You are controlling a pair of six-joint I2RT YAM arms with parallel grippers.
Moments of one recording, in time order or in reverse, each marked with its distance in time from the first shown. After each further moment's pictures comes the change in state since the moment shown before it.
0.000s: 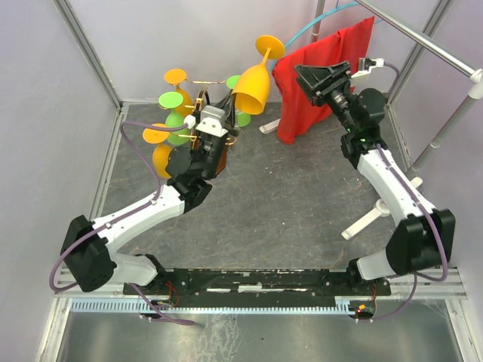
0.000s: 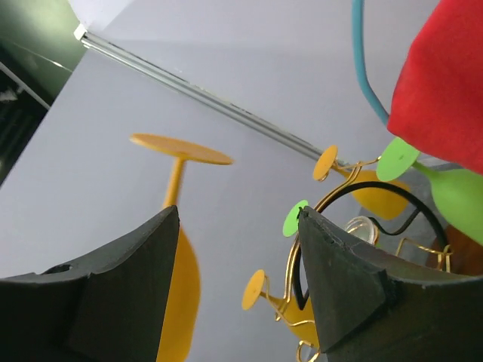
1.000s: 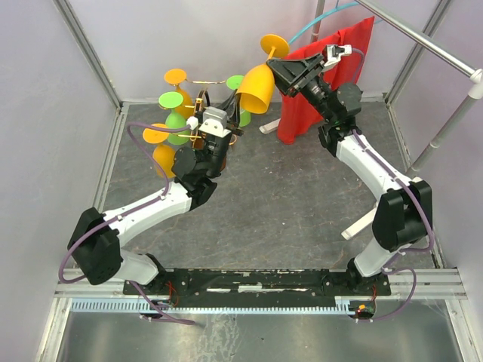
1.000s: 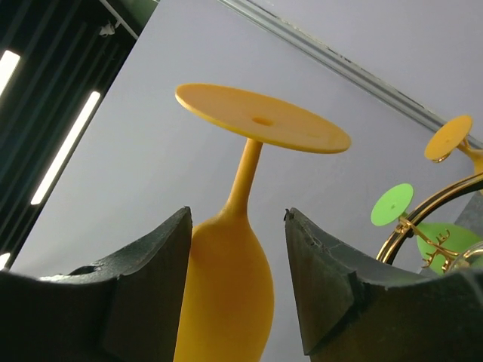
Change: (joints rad) left arm 0.011 0.076 -0.013 0.163 0.038 -0.048; right arm 0.108 0.253 0.147 0.325 -0.145 0.208
